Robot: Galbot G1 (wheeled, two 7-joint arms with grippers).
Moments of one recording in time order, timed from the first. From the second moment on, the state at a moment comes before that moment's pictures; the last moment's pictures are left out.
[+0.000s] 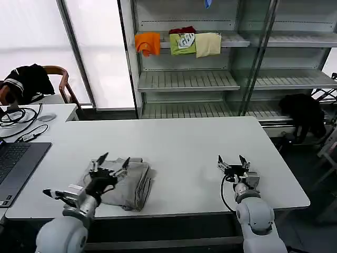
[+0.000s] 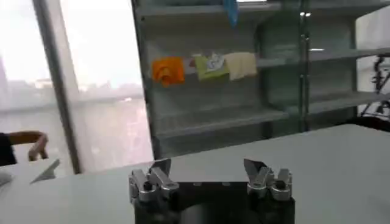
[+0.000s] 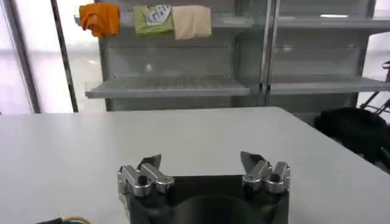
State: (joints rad) left arm 1.29 -1.27 -0.60 -2.20 -0.21 0.56 0.08; right arm -1.09 1.43 0.53 1.85 0.15 -0.48 0.06
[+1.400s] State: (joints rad) left arm 1.28 -1.26 -0.81 -1.81 -0.47 0.54 0.19; right arm -1.09 1.42 0.53 1.85 0.15 -0.49 0.06
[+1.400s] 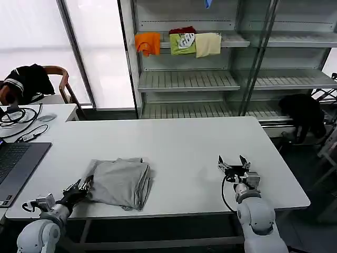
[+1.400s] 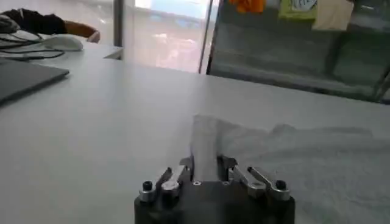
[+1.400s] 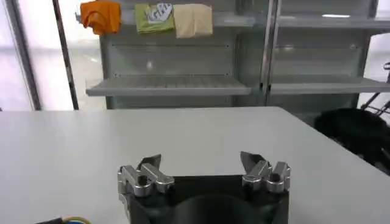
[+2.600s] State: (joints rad) left arm 1.18 -0.98 -1.01 -2.04 -0.04 0.54 0.27; right arm -1.13 1.41 0.54 1.83 0.17 -0.44 0.06
